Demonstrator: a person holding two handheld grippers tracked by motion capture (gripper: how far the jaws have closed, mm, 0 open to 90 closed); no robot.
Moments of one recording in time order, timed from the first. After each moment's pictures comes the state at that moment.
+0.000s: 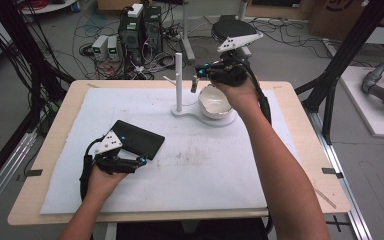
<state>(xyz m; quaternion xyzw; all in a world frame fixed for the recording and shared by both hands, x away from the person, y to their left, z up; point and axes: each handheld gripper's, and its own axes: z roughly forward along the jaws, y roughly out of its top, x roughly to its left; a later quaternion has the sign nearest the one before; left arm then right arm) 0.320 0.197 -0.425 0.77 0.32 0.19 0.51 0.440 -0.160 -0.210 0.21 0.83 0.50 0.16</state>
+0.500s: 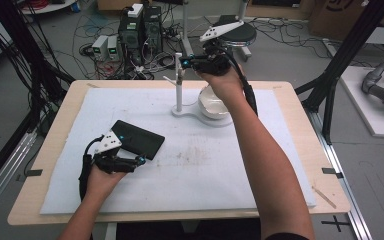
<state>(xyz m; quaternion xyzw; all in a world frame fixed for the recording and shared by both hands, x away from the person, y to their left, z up) 0.321 0.199 -0.424 0.78 0.32 0.20 0.50 0.462 -0.123 -0.199 0.19 0.83 0.50 0.15</state>
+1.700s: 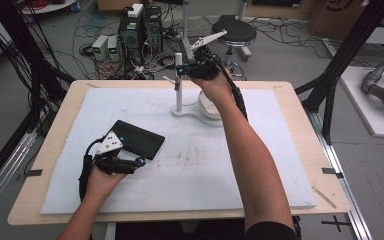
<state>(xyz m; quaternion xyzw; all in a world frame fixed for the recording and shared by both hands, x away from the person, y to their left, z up) 0.321 0.199 -0.428 0.79 0.32 0.20 0.49 0.500 -0.105 -0.242 0.22 0.85 0.46 0.13</state>
